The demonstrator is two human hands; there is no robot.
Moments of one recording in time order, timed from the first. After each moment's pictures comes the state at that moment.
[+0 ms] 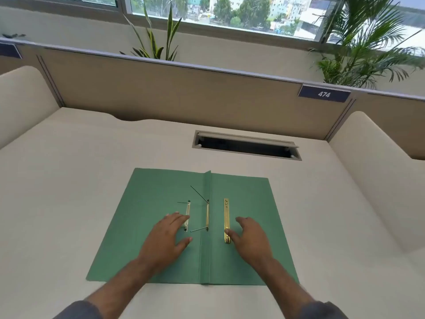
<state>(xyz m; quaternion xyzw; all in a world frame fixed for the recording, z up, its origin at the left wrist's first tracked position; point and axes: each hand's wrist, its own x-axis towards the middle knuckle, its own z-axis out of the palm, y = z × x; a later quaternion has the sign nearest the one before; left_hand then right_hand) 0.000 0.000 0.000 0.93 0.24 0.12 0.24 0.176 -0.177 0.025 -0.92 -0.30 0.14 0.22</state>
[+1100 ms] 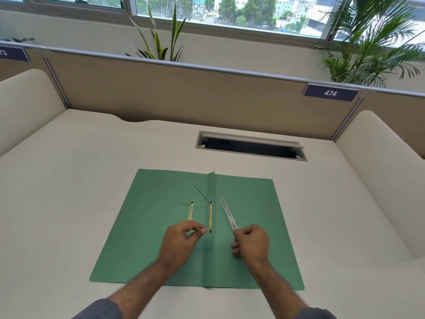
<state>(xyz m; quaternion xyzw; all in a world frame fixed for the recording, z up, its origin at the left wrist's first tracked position) 0.028 -0.028 0.010 0.79 0.31 0.25 0.46 0.165 -0.167 0.017 -0.83 -0.05 0.20 0.52</state>
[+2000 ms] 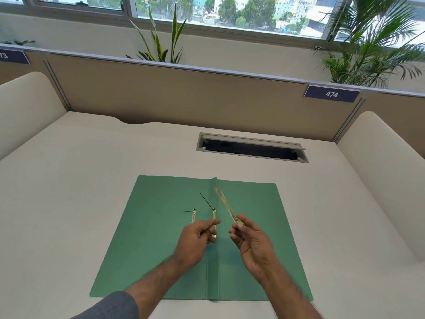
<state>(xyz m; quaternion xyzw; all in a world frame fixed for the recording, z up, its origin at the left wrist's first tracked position) 0.057 -0.040 0.014 0.71 0.28 0.20 0.61 0.169 -0.167 0.036 -0.44 0.05 0.40 0.80</state>
